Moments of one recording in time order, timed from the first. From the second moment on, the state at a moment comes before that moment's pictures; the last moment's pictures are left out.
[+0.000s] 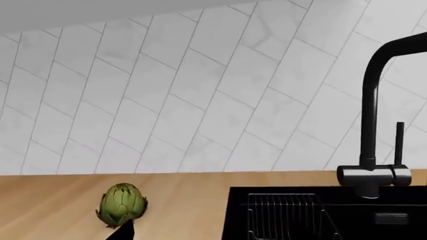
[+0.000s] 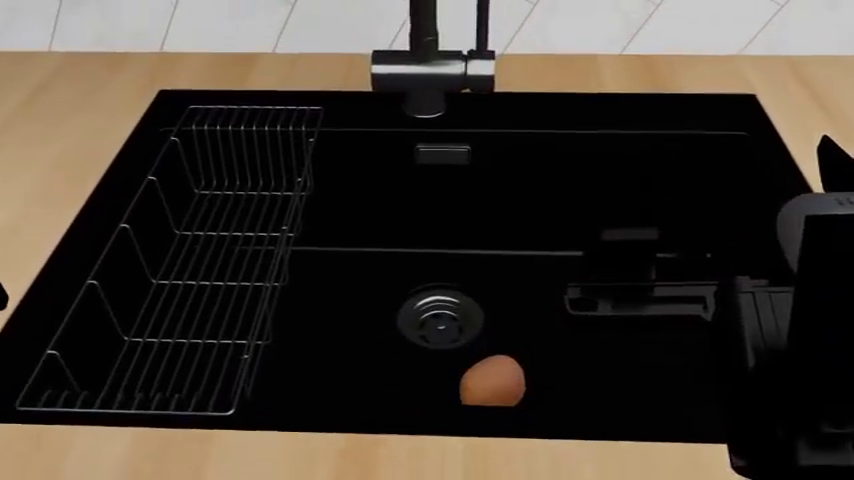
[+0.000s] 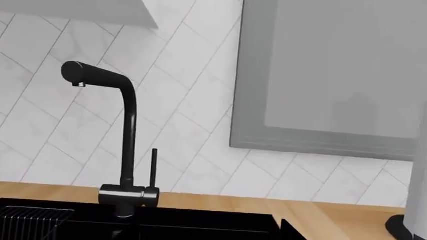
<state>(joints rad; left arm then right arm) -0.59 -0.33 -0.21 0.82 -0.35 -1.26 -0.13 0.60 0.30 0.18 -0.85 0.35 1.21 0.08</state>
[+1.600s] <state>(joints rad) -0.40 -0.83 -0.67 0.81 -1.75 -1.39 -1.44 0.51 0.30 0.19 -0.78 0.37 1.08 0.09</state>
